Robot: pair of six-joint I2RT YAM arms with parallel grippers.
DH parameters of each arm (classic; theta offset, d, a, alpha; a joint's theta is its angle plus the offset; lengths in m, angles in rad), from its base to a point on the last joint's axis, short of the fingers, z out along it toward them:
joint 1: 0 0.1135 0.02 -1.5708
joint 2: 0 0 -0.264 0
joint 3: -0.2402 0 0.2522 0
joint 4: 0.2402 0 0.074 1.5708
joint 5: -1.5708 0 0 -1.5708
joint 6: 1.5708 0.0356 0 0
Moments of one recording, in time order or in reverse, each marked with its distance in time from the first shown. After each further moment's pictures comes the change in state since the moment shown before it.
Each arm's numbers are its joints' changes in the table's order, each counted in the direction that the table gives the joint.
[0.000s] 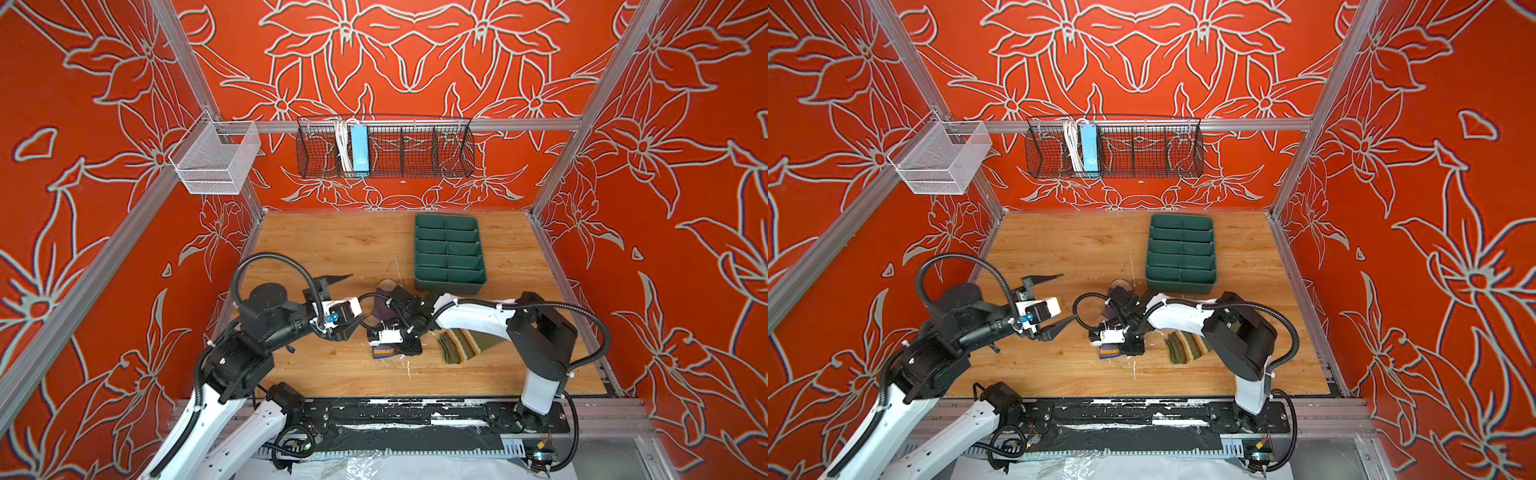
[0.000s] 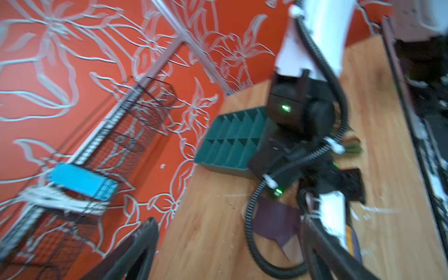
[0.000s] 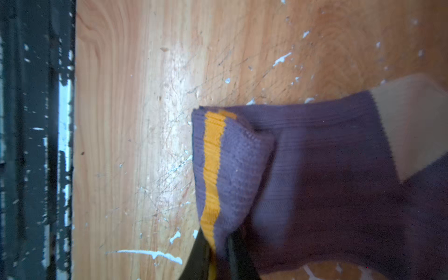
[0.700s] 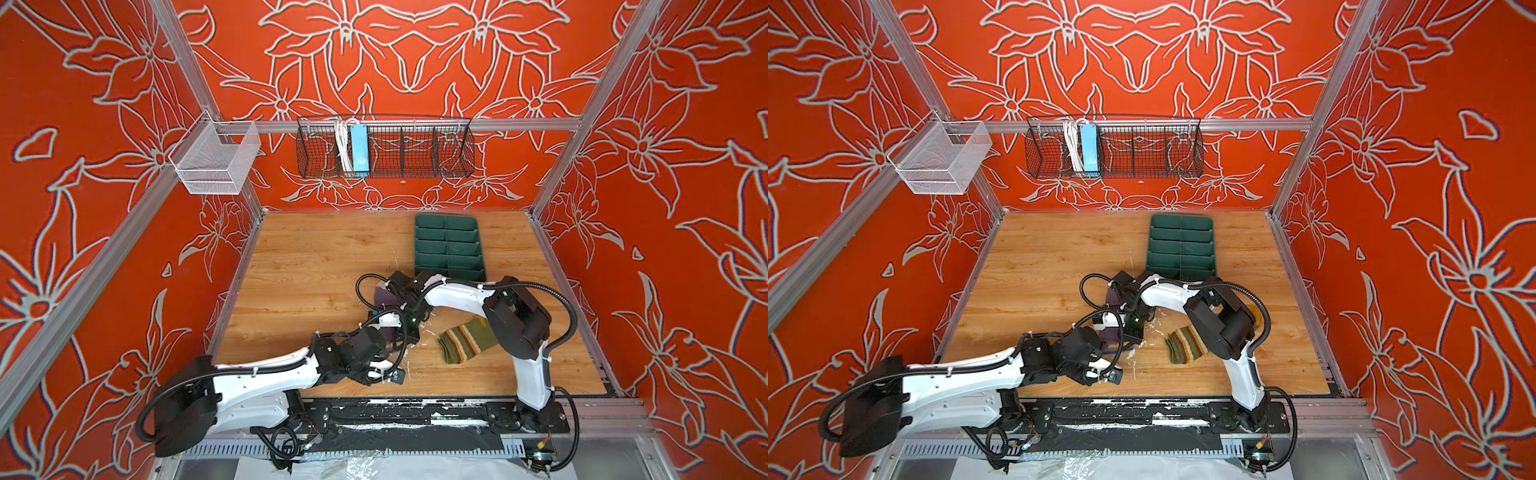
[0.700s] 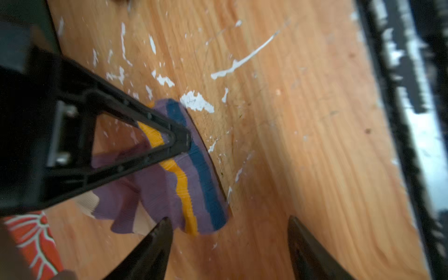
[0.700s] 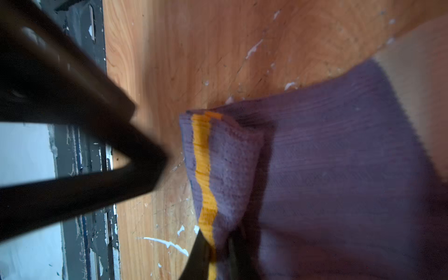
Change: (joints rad) left arm -0.546 0.485 0.438 -0.267 0.589 0.051; right arm -0.095 0.163 -0.177 0.197 0.214 0.019
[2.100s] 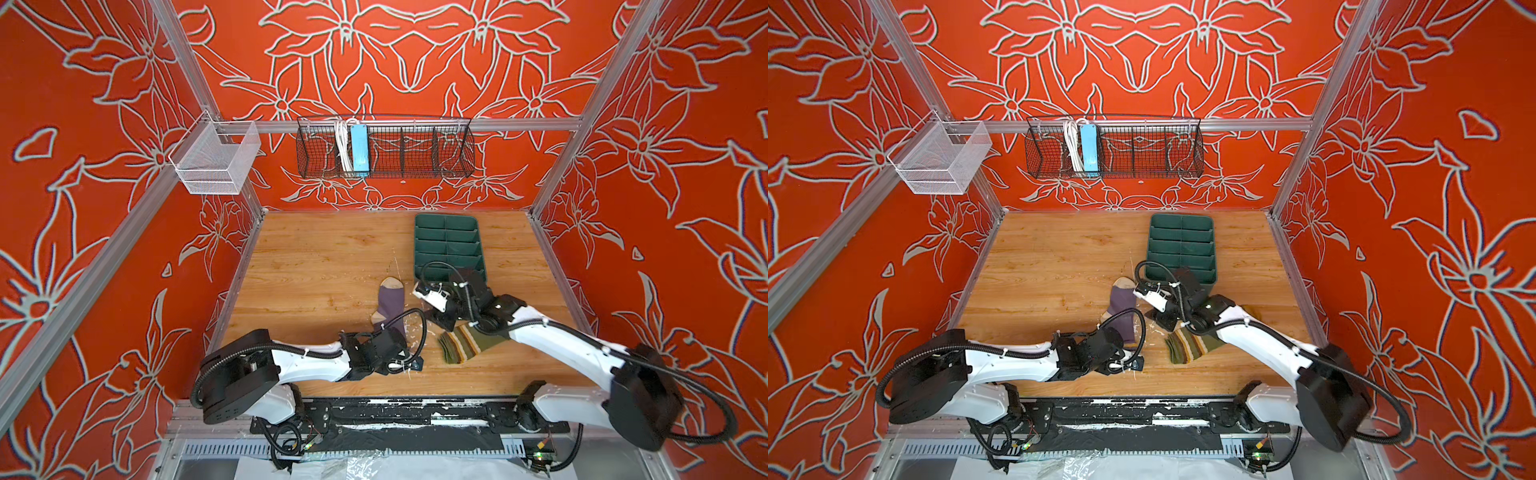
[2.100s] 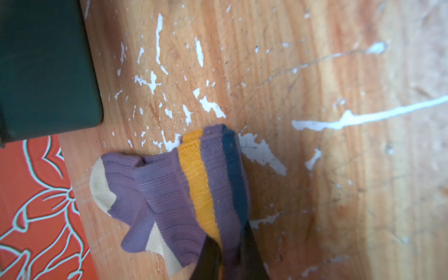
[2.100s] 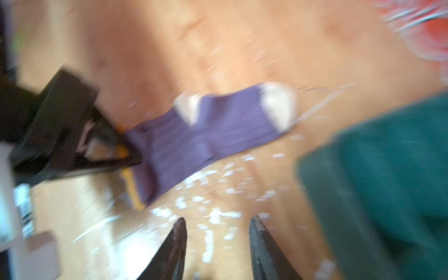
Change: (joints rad) left arm -0.051 0.268 -0.055 -0.259 0.150 -0.042; right arm -0.176 -0.838 0.610 -0.631 -0.361 0.268
